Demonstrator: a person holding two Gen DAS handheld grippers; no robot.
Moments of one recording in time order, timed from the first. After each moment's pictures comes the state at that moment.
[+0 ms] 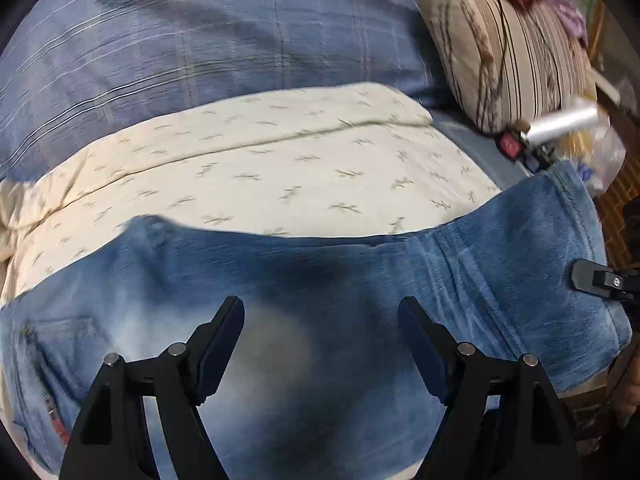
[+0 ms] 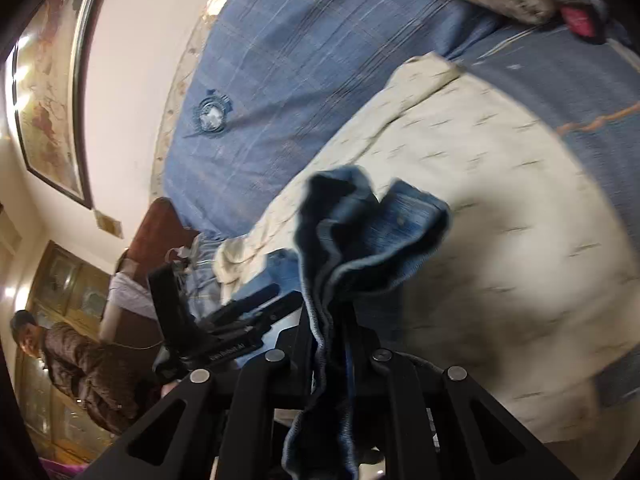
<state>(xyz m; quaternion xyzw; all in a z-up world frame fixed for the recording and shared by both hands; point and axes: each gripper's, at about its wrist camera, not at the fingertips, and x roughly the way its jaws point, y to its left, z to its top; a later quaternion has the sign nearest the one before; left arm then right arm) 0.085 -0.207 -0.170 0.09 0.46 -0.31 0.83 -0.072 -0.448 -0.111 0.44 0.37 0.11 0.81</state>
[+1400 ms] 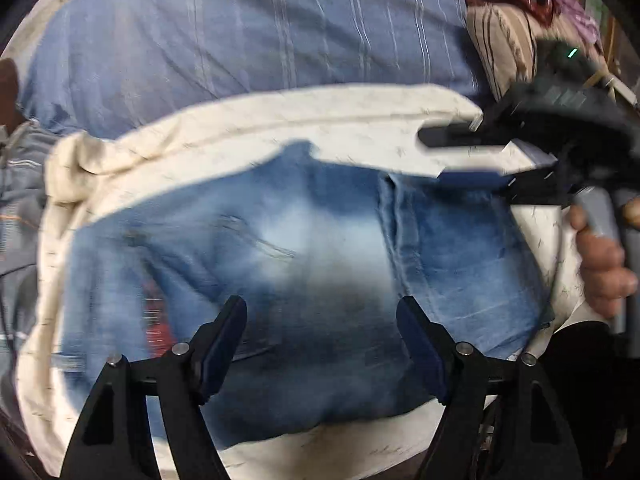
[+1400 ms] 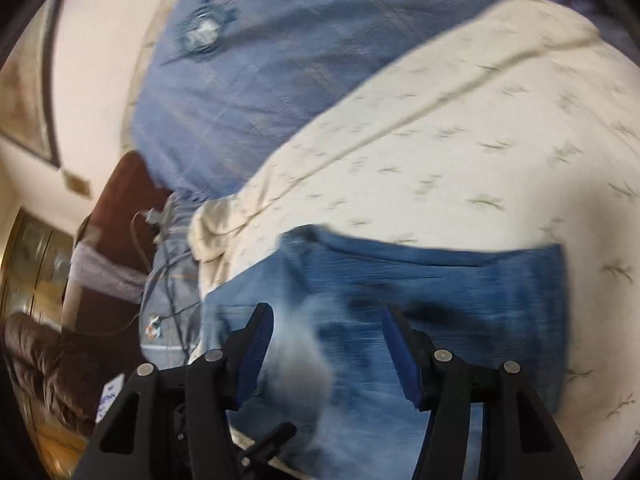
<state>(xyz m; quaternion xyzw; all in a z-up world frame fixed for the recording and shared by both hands) 0.057 -0.089 -0.171 0.10 0.43 -0.25 0.86 0.069 -0.315 -0.138 0.38 0.45 0.12 0.80</state>
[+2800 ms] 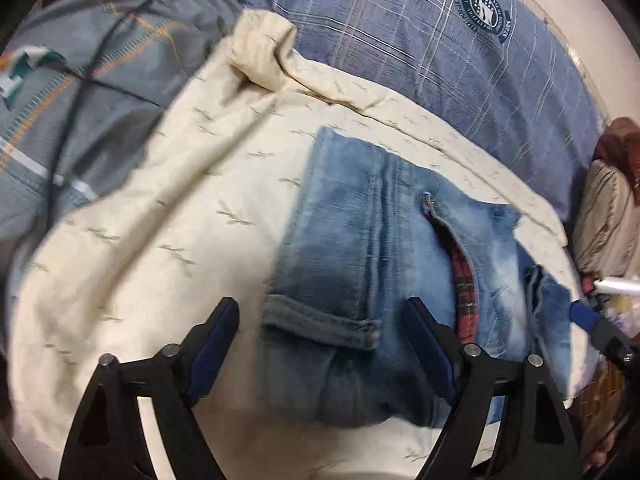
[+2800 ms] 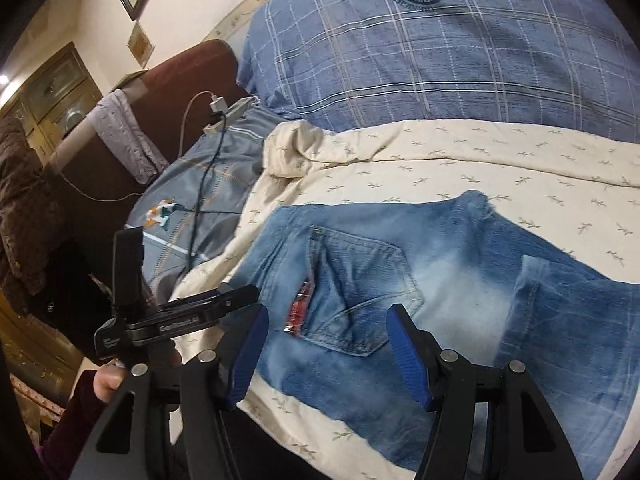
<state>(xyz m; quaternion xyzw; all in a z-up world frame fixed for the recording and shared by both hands) 0.118 0.106 -0.220 -0.14 0.48 -0.13 0.86 0.041 -0.143 -0.098 0.14 0.43 0.18 0.87</state>
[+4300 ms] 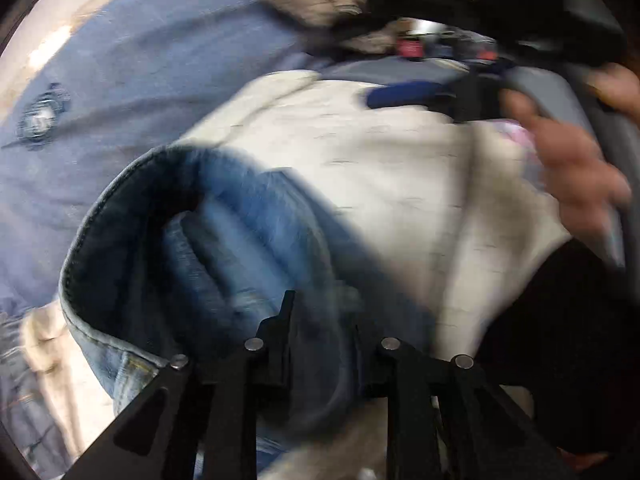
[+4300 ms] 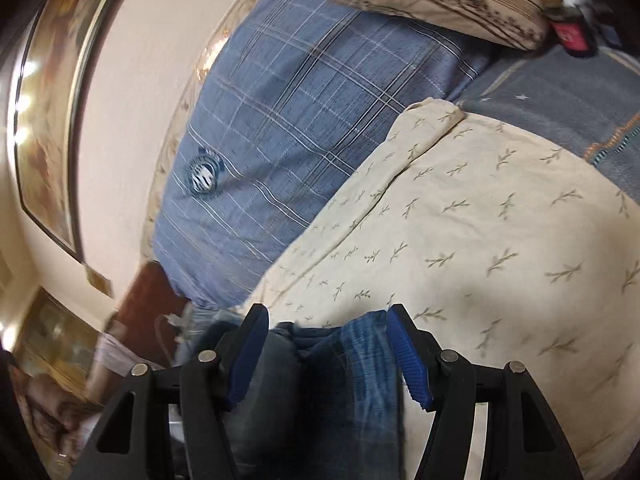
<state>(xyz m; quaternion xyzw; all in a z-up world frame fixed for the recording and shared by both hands) -0.038 -0.264 -0.161 0.31 0.36 -0.41 0.78 -0.051 -0.453 -0.124 0.47 0.27 0.03 0.84</state>
